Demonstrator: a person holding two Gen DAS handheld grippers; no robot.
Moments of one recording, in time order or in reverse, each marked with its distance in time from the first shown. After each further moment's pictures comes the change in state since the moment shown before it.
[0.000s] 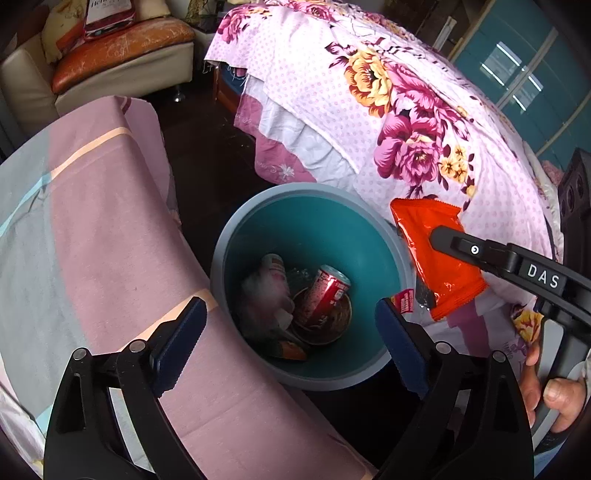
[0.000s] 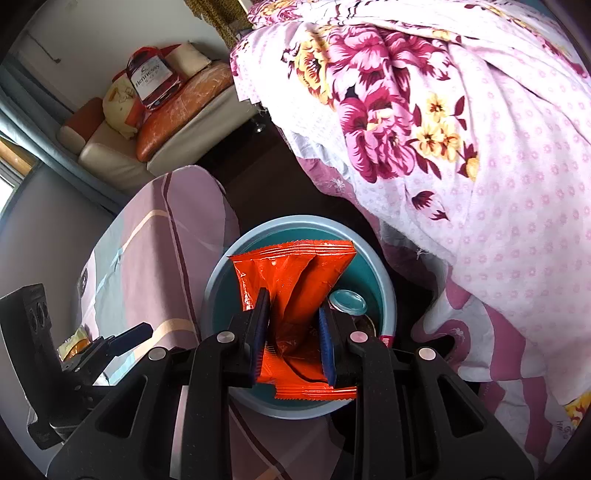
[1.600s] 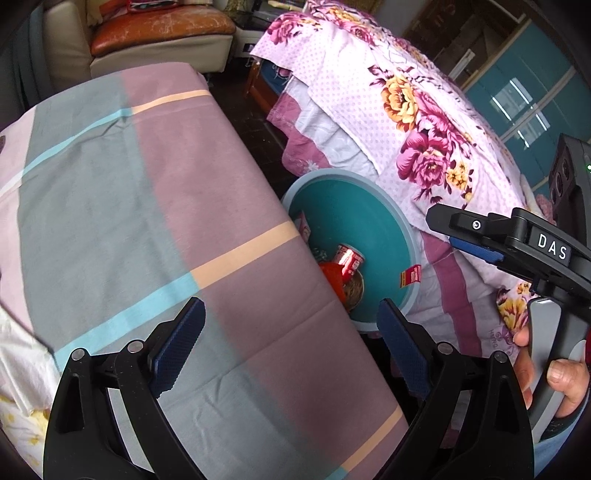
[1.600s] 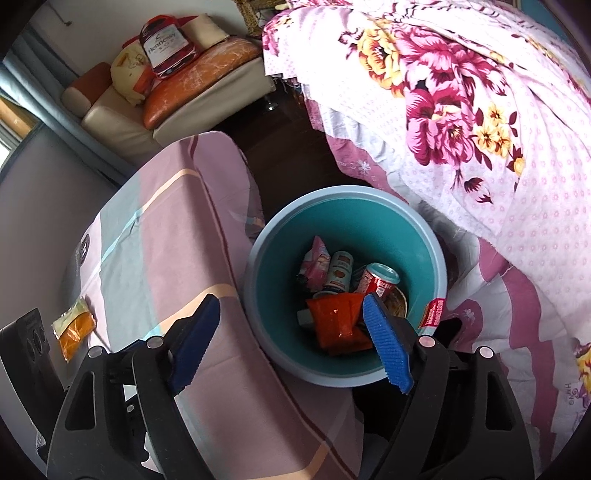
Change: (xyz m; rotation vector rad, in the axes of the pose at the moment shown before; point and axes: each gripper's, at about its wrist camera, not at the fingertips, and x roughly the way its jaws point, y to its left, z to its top) left arm -0.059 0.074 -0.061 -0.137 -0.034 -0.052; right arm -0.002 0.088 -0.031 -0.088 0.060 -0.059
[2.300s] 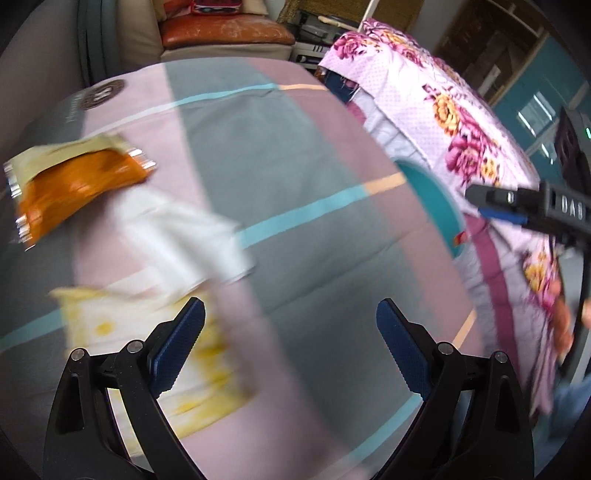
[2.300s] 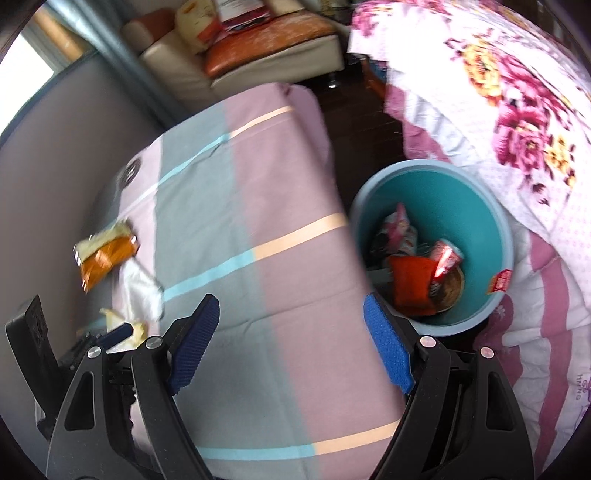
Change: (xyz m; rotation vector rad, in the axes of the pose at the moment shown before) left arm -0.098 0.121 -0.102 -0.025 -0.044 0.130; right arm 0.000 0.115 -0.065 -0.234 0.093 0.063
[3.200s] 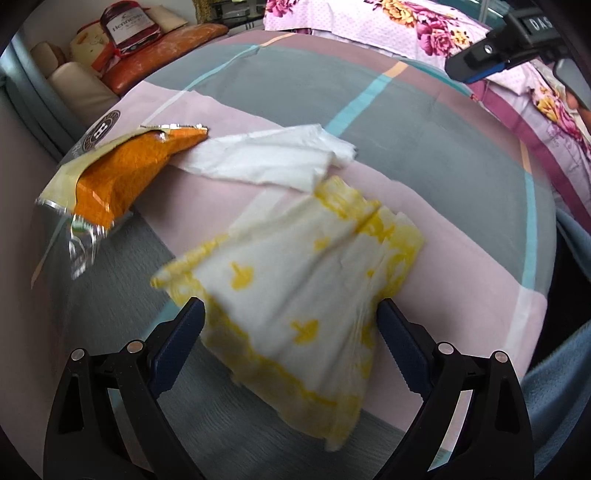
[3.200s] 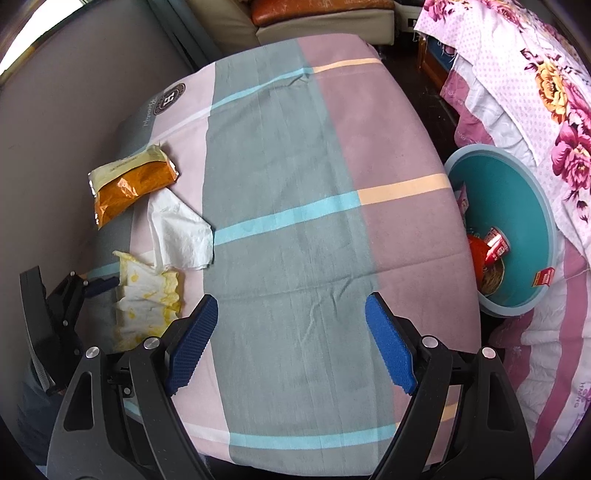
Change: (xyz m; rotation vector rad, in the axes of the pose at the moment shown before) left arm 0.007 0.067 -0.040 0.475 0.088 0.140; right arm 0.044 0.083 -0.018 -0.115 0.146 -0.001
